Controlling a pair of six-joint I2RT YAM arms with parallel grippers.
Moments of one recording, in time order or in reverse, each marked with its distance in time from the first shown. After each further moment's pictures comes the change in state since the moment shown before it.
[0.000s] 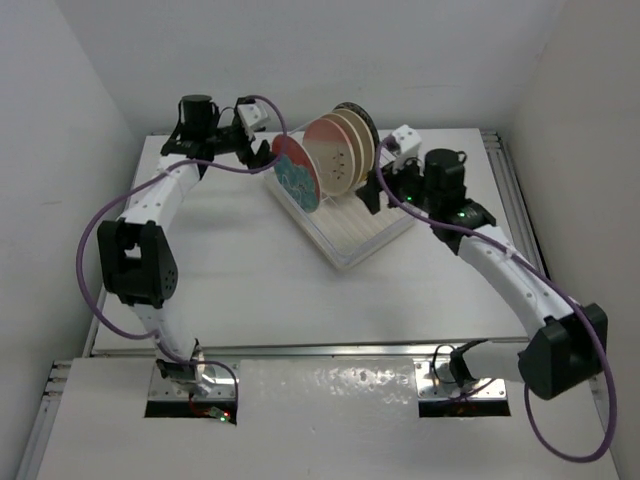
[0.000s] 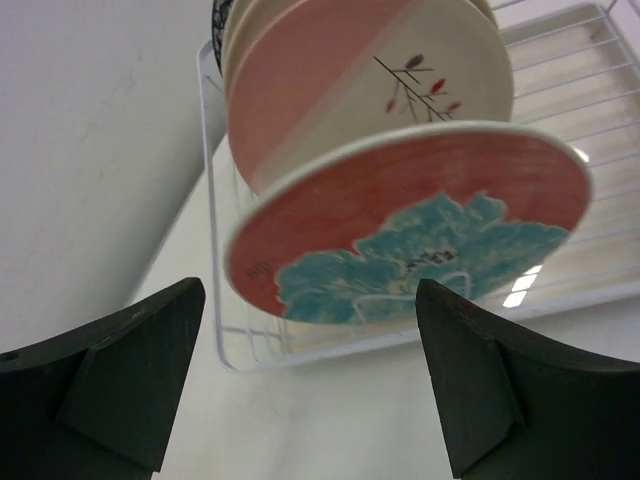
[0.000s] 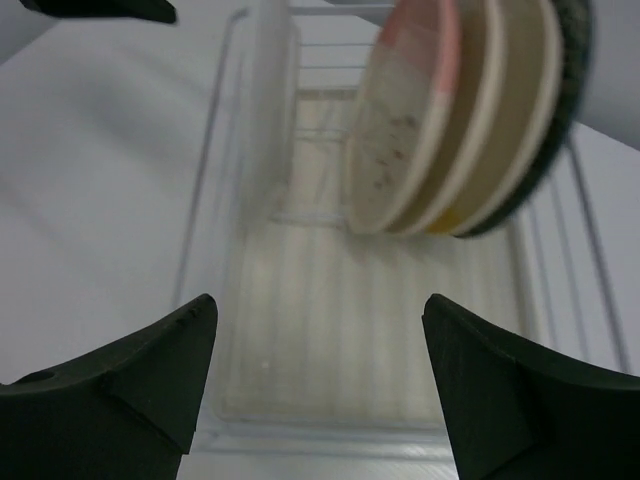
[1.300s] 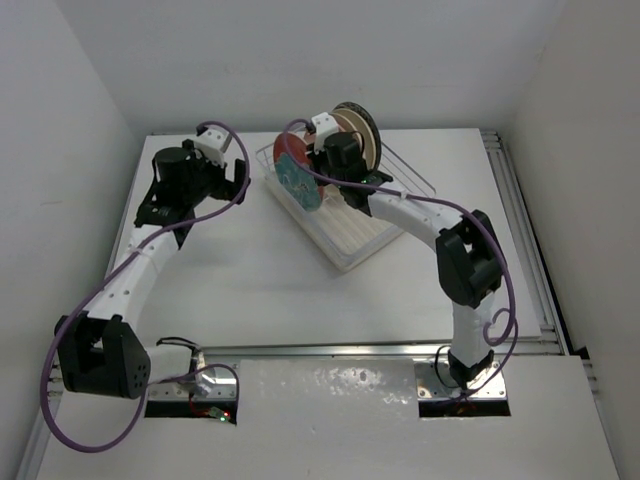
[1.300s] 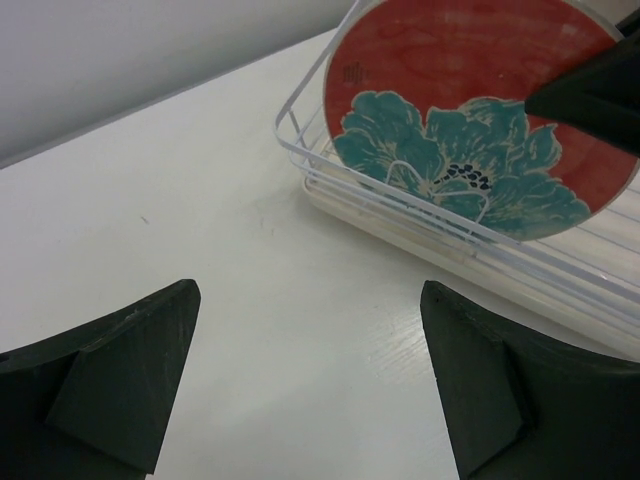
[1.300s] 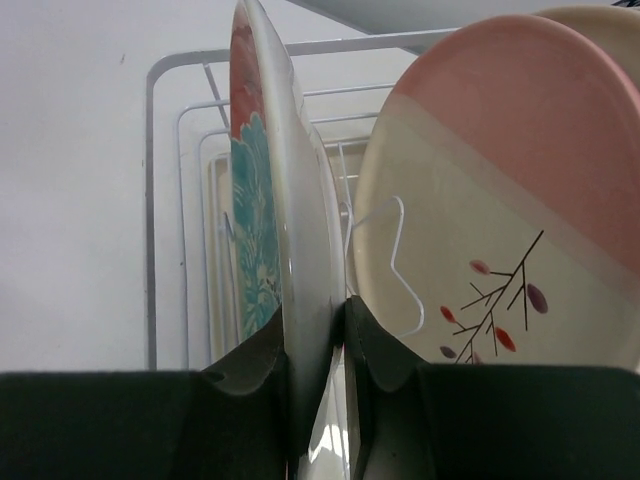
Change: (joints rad) left arm 0.002 -0.586 -0.615 0.161 -0.563 -0.488; right arm 0.283 0.702 0.512 0.121 0.417 0.087
